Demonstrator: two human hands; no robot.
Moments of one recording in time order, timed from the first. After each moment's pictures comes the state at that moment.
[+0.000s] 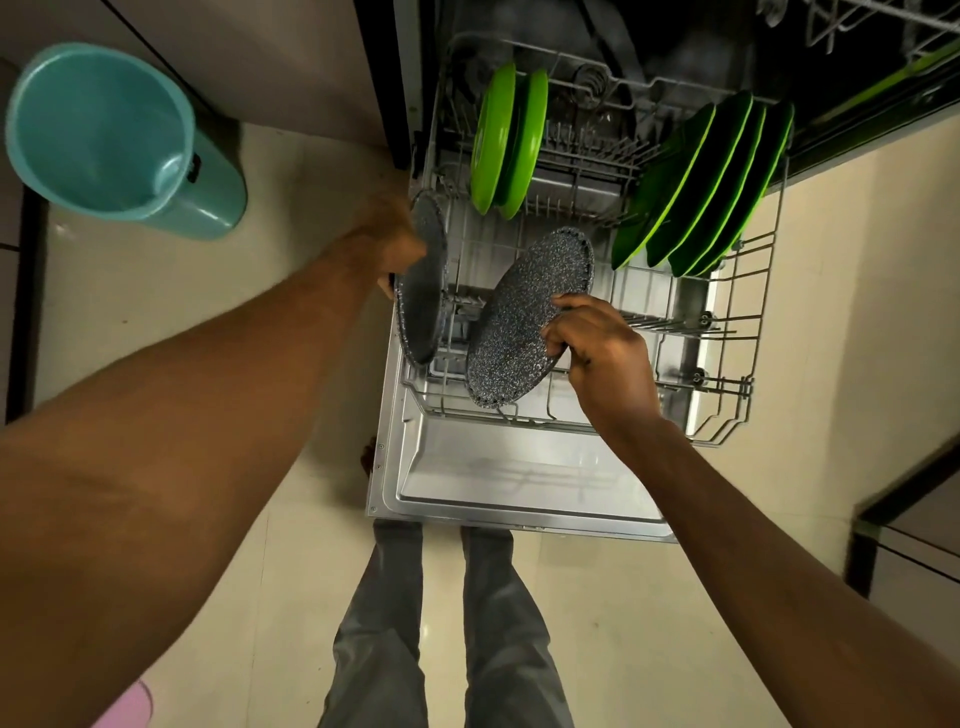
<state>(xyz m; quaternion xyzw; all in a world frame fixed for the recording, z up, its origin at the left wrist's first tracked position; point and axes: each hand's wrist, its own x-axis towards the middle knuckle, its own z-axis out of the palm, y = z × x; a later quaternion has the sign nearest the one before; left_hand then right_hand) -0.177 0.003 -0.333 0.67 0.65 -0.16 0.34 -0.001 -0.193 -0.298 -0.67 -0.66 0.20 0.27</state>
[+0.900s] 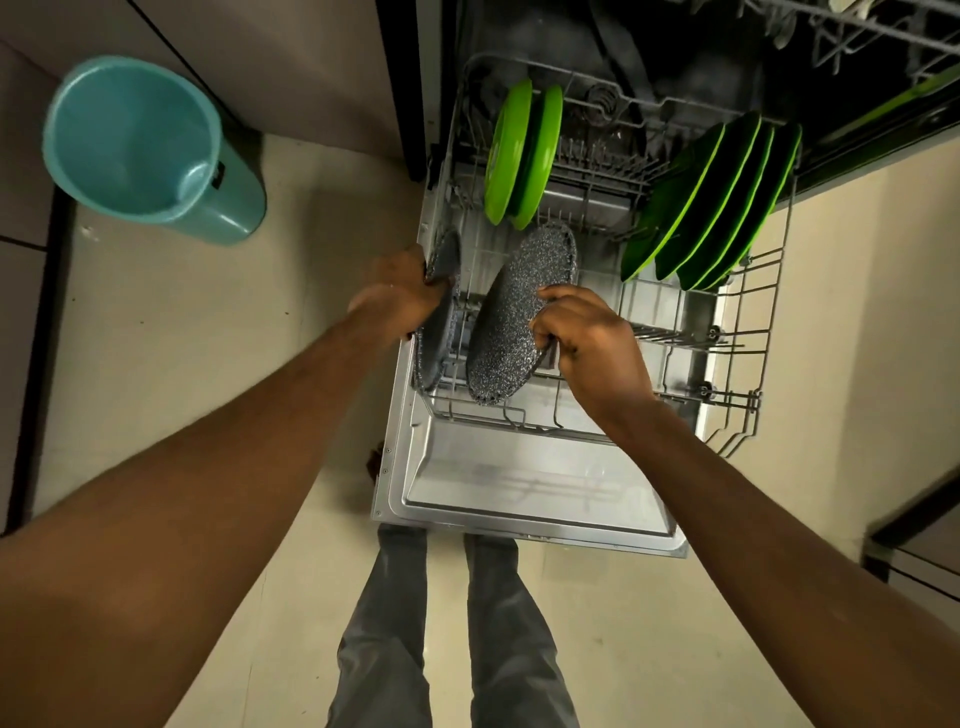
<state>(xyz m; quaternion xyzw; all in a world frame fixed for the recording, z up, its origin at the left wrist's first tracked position) -0.201 -0.048 -0.332 0.65 0.62 -0.07 0.44 -0.014 -0.173 -0.288 -0.62 -0.70 0.23 0.26</state>
